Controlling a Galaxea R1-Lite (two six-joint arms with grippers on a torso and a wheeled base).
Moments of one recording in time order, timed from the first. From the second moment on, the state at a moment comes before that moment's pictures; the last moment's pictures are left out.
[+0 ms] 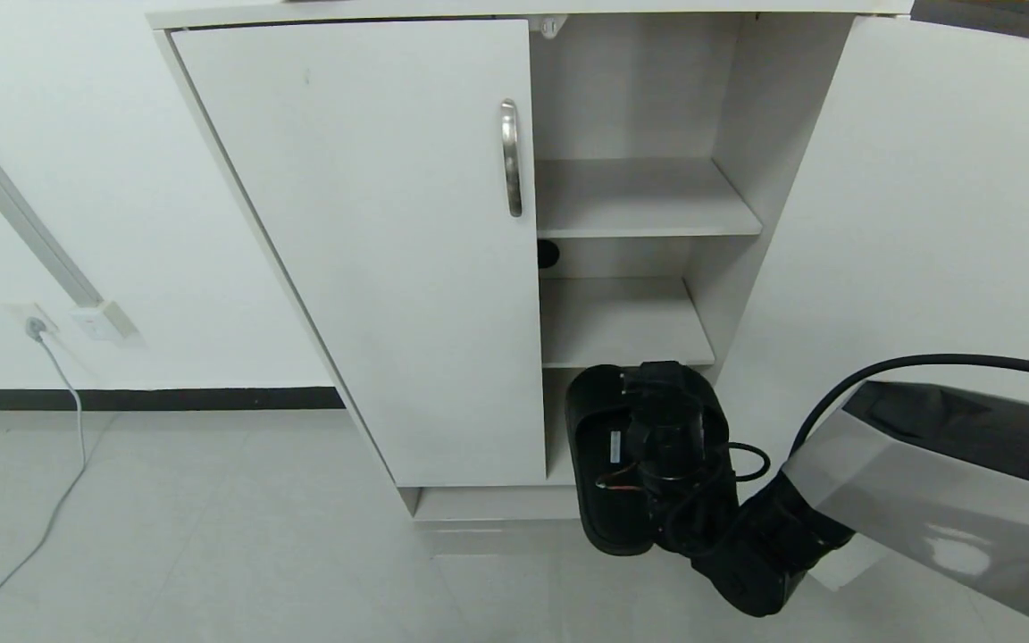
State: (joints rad) left arm 0.00 0.00 0.00 0.00 -0.02 -0.07; right arm 0.73 2.30 -1.04 -1.08 -0.73 0.12
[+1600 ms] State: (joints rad) left arm 0.00 0.00 0.00 0.00 -0.02 -0.07; right arm 0.71 2.37 -1.24 -0.98 -0.68 0.11
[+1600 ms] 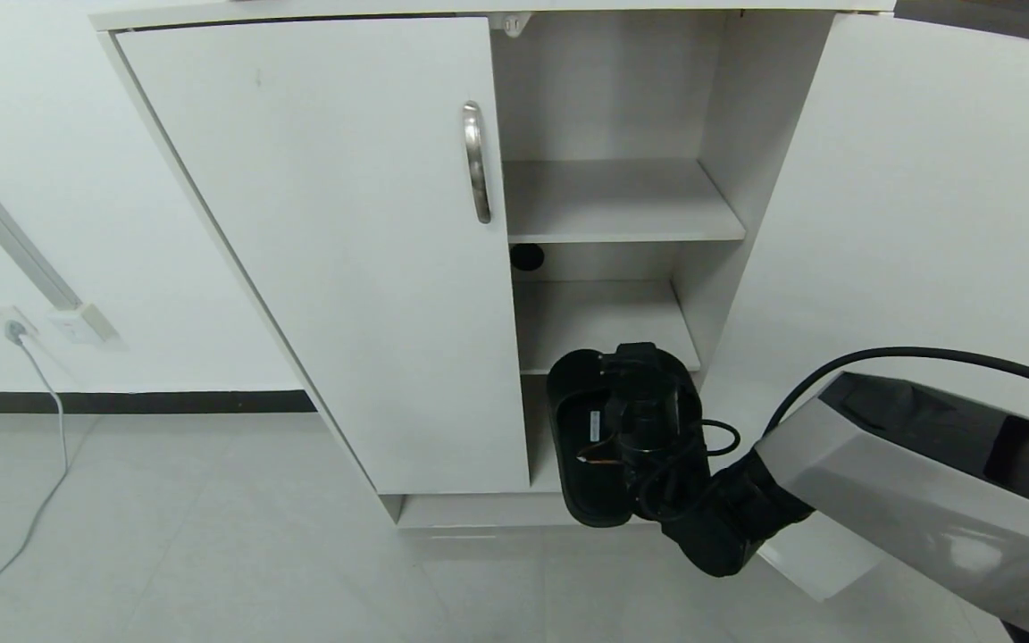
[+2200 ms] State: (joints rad) left arm 0.00 0.00 0.00 0.00 -0.02 -0.07; right arm 0.71 2.39 -1.26 -0.98 -0.70 0.11
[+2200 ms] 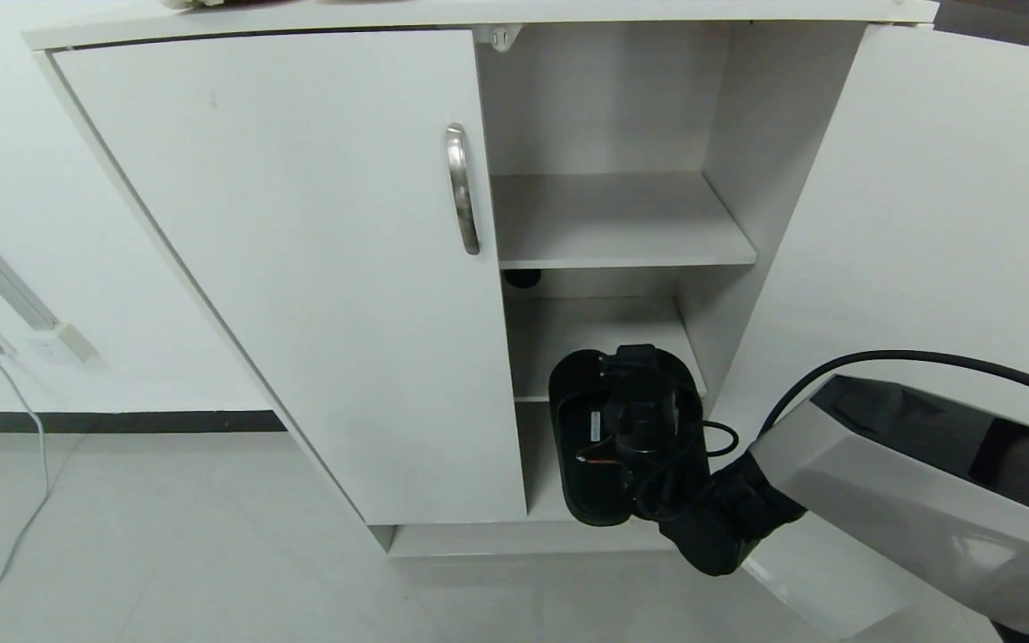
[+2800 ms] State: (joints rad) left arm 0.00 0.00 0.00 0.00 -0.01 -0.08; right arm 0.69 2.40 -1.27 -0.98 -0.69 0.10
